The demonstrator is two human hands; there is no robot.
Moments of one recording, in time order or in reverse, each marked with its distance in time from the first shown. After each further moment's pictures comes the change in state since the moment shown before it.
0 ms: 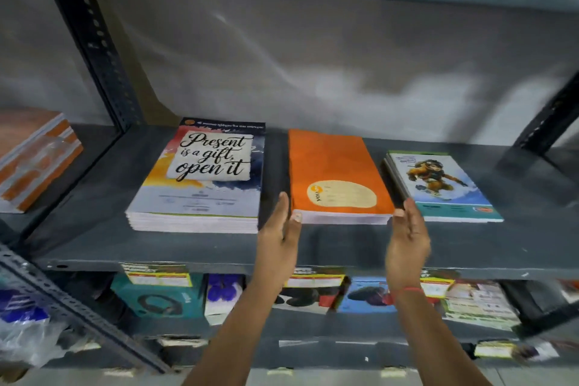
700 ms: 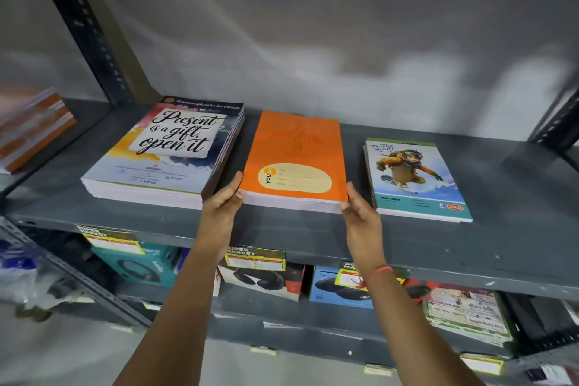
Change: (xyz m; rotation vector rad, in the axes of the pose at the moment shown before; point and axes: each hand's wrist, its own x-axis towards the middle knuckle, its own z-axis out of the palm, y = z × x) left_hand 0.017 -0.018 0.032 -0.350 0.148 -0.168; right_hand 0.057 0.019 -0.037 -0.027 -0.579 0.096
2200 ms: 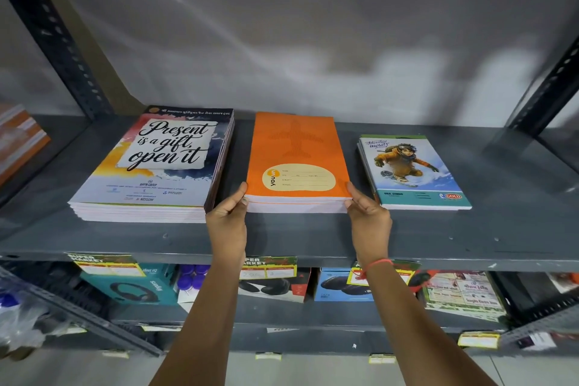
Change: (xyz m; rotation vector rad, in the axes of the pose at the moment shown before) left_hand 0.005 0.000 0.013 -0.143 0.233 -0.011; right_hand 0.002 0.000 0.018 -0.099 0.287 0.020
